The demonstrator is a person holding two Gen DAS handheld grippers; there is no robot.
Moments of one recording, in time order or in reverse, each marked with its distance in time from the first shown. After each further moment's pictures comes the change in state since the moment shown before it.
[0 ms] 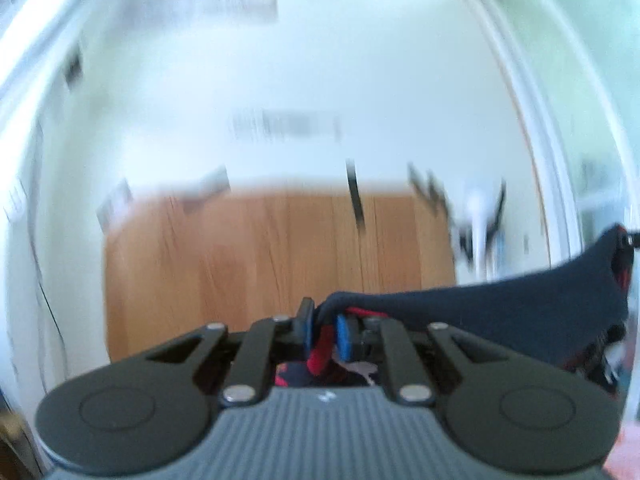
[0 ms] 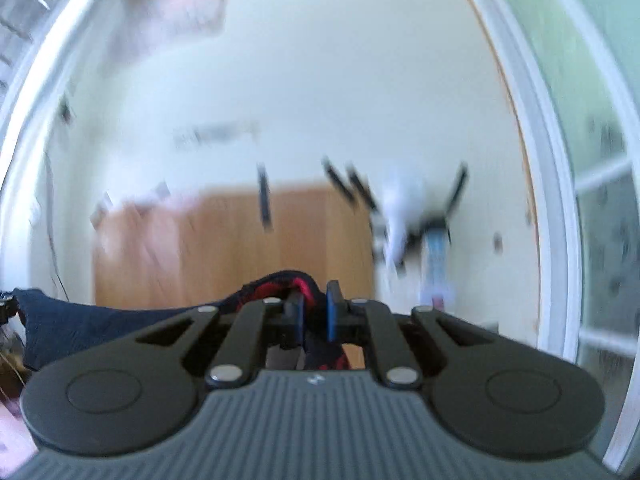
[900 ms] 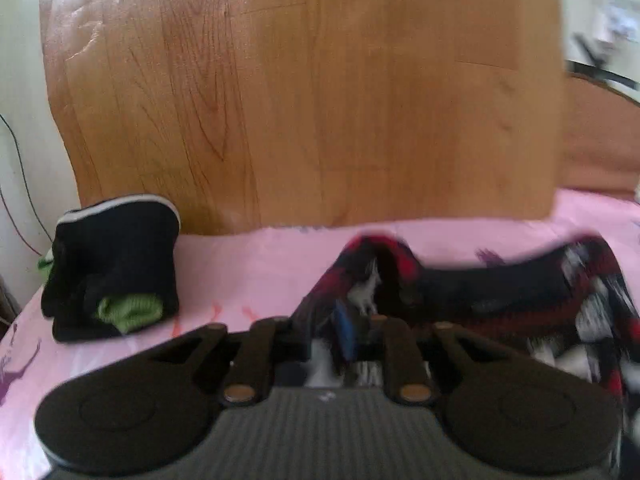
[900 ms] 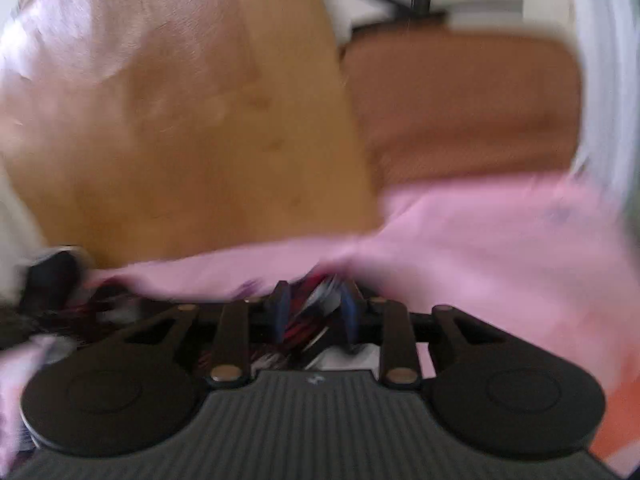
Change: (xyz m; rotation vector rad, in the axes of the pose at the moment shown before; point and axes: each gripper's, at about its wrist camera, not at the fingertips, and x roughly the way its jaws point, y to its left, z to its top) left arm 0.188 0.005 -0.225 -0.009 0.836 0.079; right arm 0.183 -0.068 -0.253 0.331 0.751 -0.070
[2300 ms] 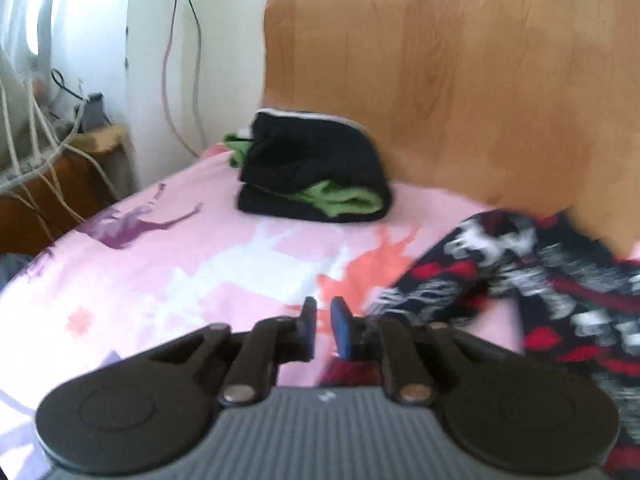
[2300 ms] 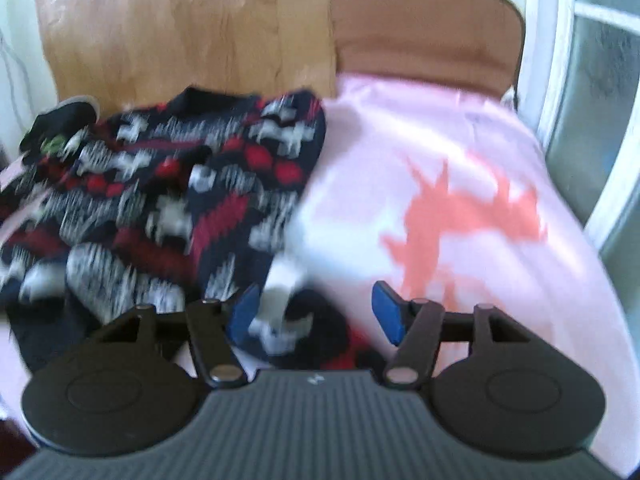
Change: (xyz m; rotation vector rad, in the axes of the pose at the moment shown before) left arm -0.080 0.138 -0.090 -0.350 0.006 0.166; right arm -0.086 -0.019 -0.134 -0.245 0.156 -0.123
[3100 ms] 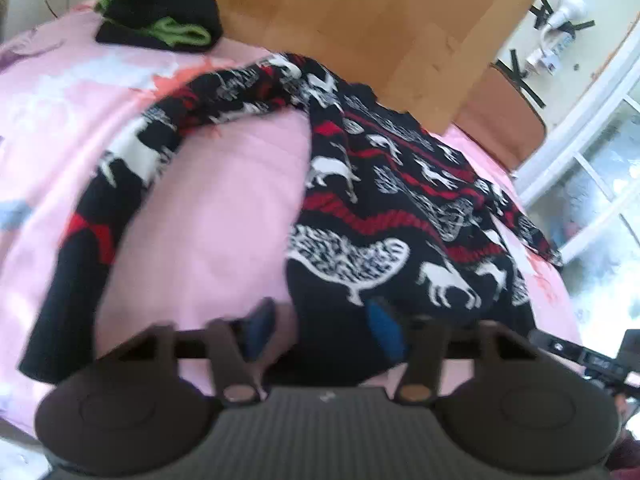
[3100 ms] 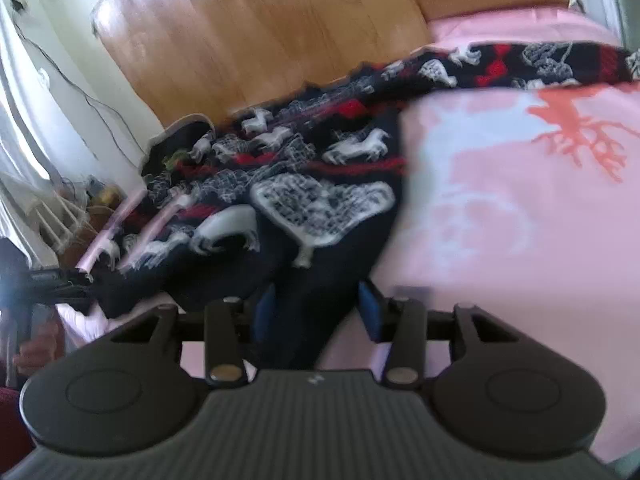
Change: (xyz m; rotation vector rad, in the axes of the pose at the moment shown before) left arm -0.064 0.001 -0.098 -0.027 0.359 -0.584; right arm 0.031 0.067 -0.045 0.239 -0.042 0.379
